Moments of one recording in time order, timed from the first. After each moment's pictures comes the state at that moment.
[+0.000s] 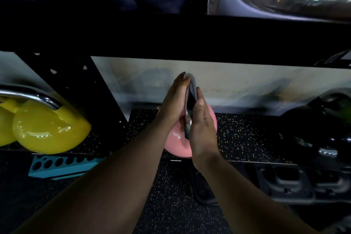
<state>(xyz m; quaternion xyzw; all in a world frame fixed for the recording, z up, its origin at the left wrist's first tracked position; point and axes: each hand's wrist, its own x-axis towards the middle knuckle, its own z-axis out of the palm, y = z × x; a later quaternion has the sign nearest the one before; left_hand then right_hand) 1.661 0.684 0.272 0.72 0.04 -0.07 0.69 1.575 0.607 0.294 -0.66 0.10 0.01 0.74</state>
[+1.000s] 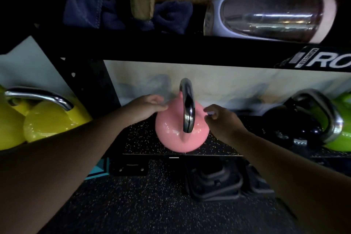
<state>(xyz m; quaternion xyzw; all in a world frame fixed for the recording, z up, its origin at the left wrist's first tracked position) 1.619 0.788 0.324 0.87 -0.02 -0.21 0.44 1.561 0.545 0.340 -0.94 0.07 0.11 0.32</state>
